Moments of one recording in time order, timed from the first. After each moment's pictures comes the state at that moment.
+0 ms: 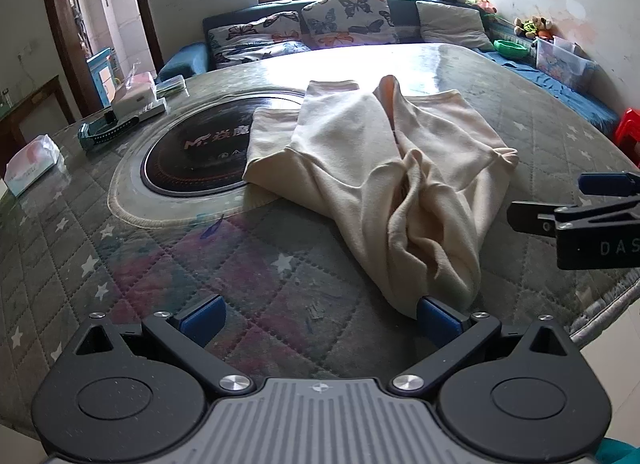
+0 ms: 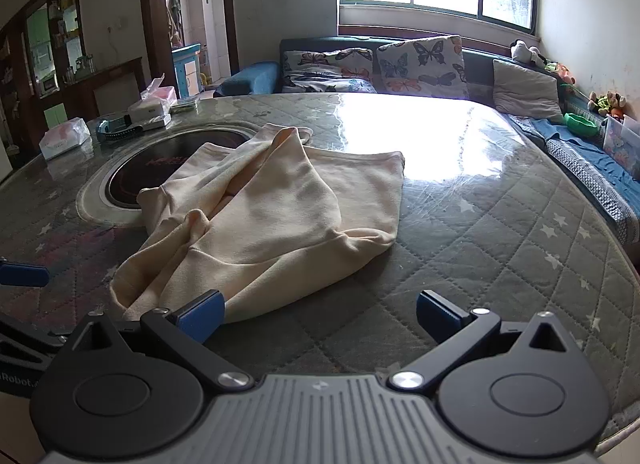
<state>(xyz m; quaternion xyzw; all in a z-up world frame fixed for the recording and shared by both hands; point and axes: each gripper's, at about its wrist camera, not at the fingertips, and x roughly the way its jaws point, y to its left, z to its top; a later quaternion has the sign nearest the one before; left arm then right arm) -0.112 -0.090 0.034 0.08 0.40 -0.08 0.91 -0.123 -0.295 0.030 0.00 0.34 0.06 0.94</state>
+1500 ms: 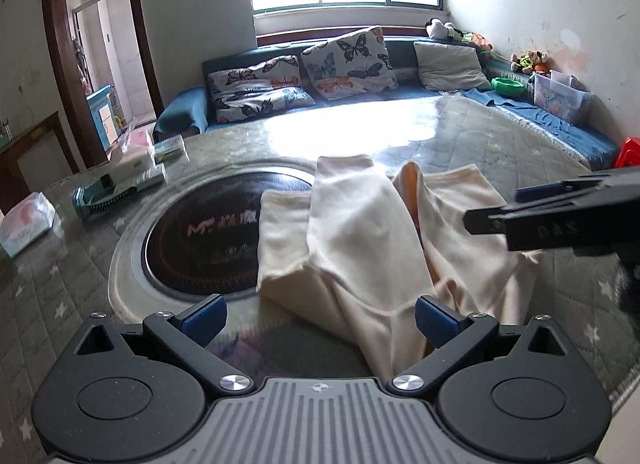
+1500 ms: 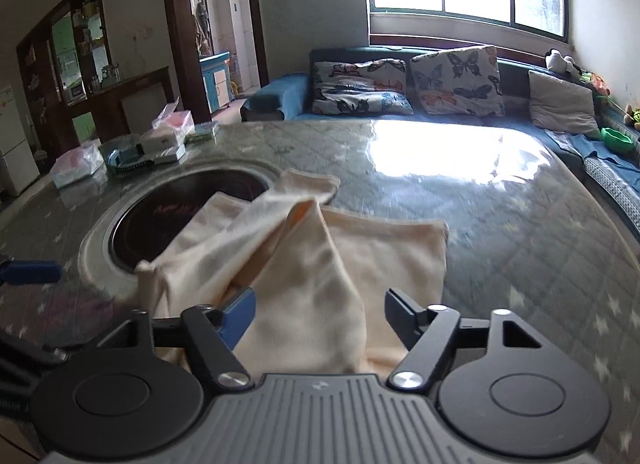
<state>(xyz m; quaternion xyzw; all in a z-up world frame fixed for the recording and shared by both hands) -0.044 -0.084 0.066 0.08 0.34 -0.09 0.93 -0.024 -0.290 0.054 0.00 0.33 0.11 0.94</state>
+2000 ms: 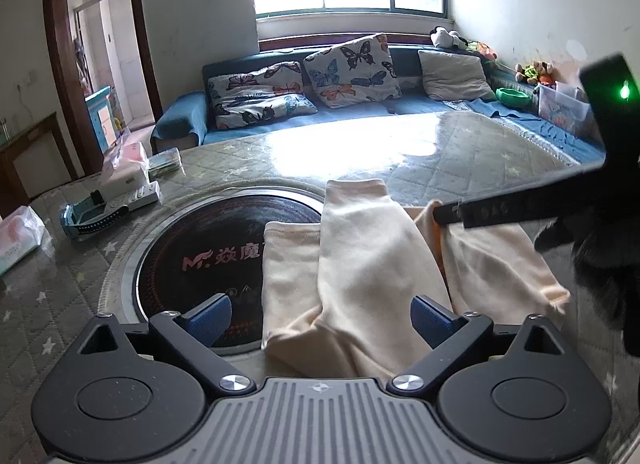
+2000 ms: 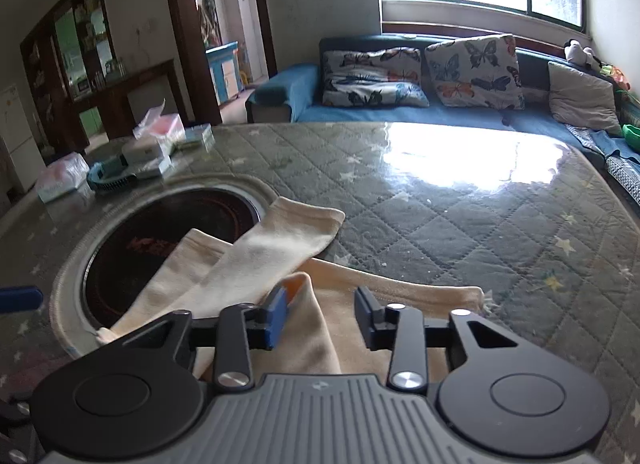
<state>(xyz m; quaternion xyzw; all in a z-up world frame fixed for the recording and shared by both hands) 0.005 -0.082 0.070 0.07 0.33 -0.09 0.94 0.067 -0.285 0.045 0.01 0.35 0.13 0.93</state>
